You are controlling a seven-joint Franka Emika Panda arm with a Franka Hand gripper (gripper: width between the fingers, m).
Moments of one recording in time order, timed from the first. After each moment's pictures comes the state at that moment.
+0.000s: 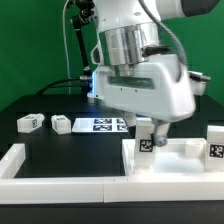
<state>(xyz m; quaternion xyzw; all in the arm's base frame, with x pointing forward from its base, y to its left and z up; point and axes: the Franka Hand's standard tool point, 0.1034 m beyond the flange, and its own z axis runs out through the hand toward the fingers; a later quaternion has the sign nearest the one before) 0.625 0.010 0.075 -0.86 0.51 0.01 0.09</state>
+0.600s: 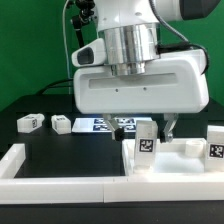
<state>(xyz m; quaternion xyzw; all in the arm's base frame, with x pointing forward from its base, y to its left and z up) 0.625 0.000 0.078 -0.99 0.14 -0.04 0.06</state>
